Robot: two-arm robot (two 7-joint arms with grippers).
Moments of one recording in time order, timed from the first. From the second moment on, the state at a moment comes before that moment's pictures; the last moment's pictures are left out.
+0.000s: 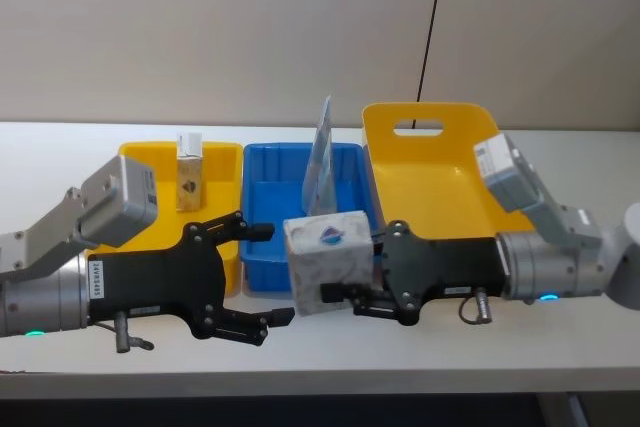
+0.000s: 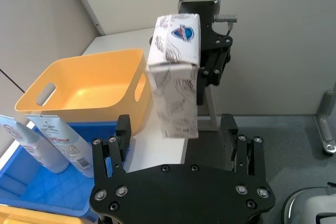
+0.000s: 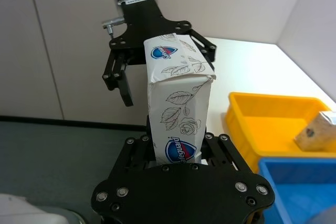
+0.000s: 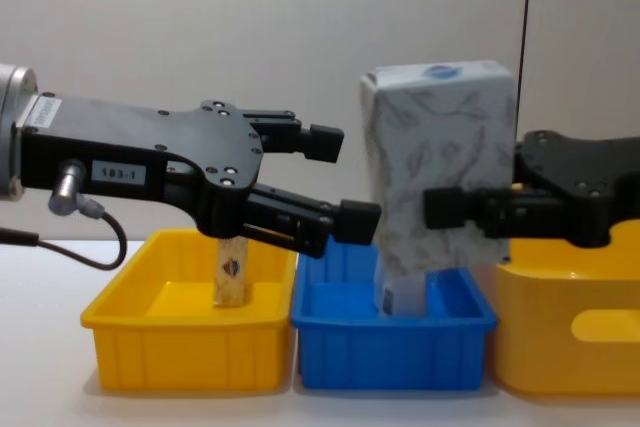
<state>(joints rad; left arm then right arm) -0.43 0.62 0.49 -1.70 -0.40 0.05 -0.94 0.60 0.62 -0.66 -1.36 0.65 -0.09 1.15</state>
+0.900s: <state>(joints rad) -0.43 0.62 0.49 -1.70 -0.40 0.05 -0.94 0.44 0.72 -0.53 -1.48 0.65 -0.14 0.83</state>
